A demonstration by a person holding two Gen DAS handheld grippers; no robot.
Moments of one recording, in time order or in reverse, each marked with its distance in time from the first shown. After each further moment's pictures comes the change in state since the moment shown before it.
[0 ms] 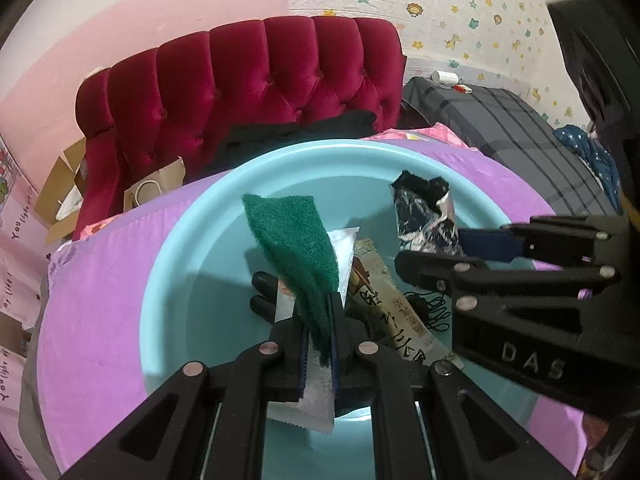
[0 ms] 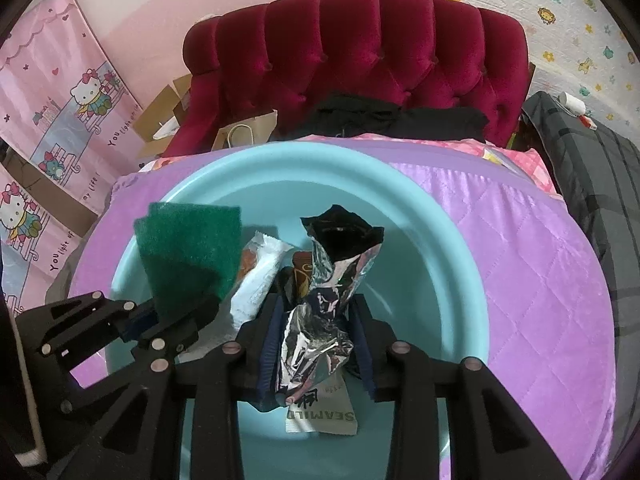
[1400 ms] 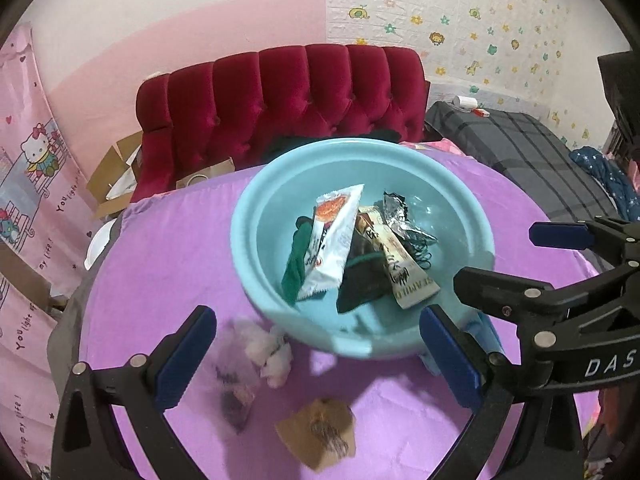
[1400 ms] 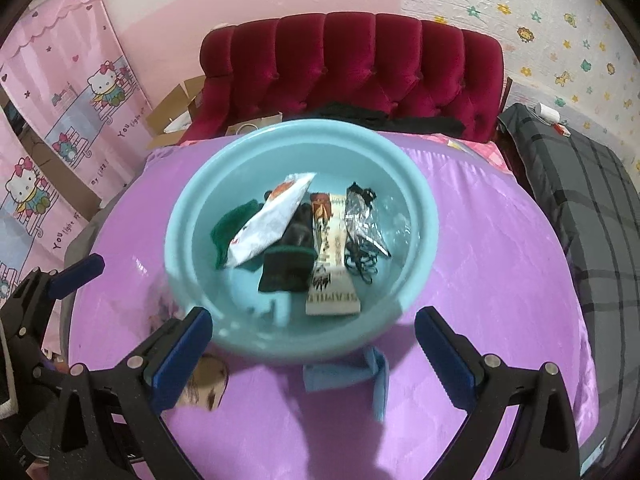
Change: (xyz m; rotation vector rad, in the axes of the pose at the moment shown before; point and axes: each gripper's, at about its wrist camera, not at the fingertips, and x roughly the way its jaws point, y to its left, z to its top) left arm -0.108 -0.009 -0.080 -0.085 -0.089 0.109; right arm -0.105 0.035 -0.097 -0.033 -0.047 -0.057
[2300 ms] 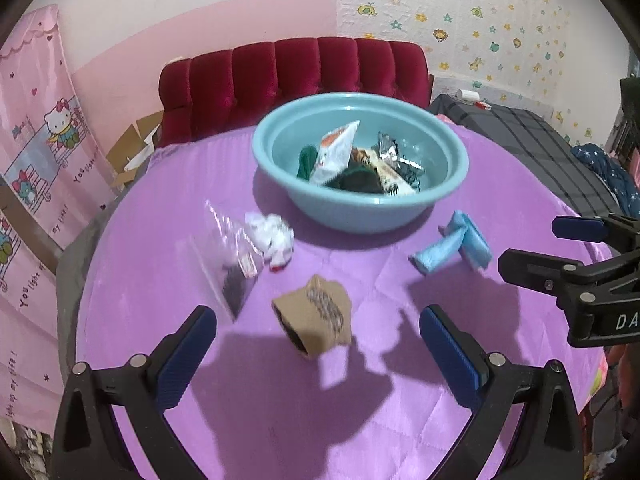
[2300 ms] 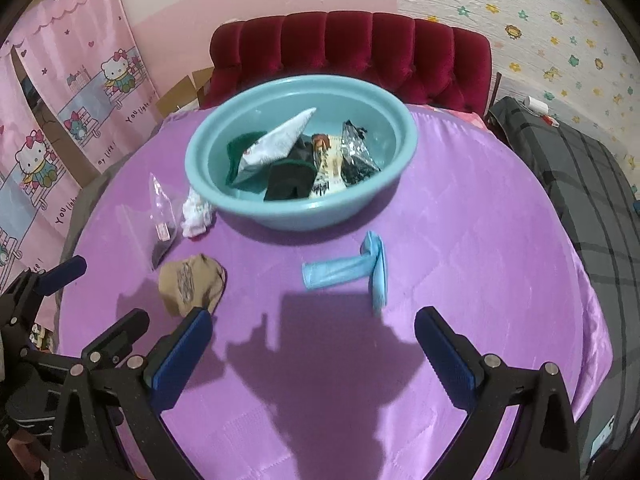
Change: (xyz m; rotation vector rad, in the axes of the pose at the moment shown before) left arm -0.041 -0.010 -0.111 -0.040 -0.003 0.031; right arm -0.028 0.002 -0.114 -0.015 -0.031 -0.019
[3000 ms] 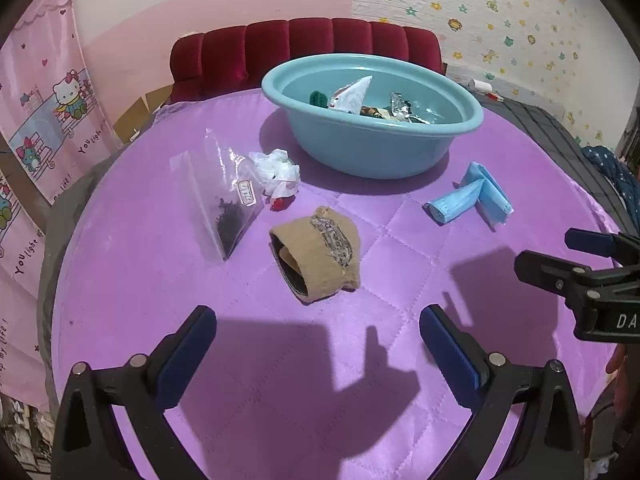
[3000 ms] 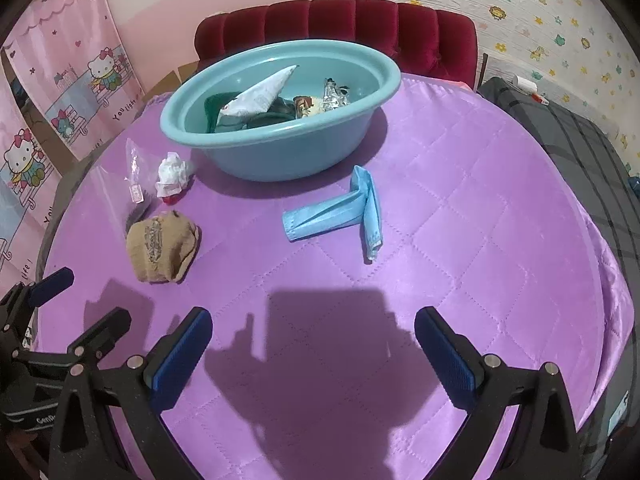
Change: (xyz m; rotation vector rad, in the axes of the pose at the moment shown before) left arm 0.025 0.002 -0.049 -0.053 0.035 0.018; right arm 0.032 -0.010 -0.048 0.044 0.007 -0.017
